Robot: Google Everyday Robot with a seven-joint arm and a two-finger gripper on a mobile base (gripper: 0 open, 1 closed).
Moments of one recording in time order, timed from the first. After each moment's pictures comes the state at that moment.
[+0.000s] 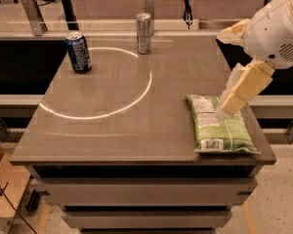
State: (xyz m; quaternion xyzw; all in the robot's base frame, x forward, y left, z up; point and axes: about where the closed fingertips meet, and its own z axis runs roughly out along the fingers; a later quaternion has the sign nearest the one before) arm 0.472 -0.140 0.992 -0.62 0.71 0.07 0.31
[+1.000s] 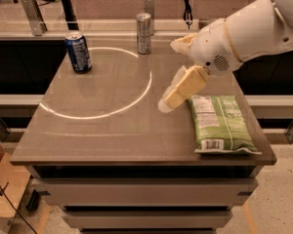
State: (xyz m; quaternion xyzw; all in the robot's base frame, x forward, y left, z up) arm 0.517 -0.052 0.959 -0.60 0.68 0.19 0.38
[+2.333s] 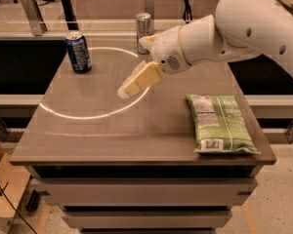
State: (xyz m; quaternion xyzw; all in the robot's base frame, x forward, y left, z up) arm 0.580 0.032 0.943 -0.56 0.65 0.25 0.44
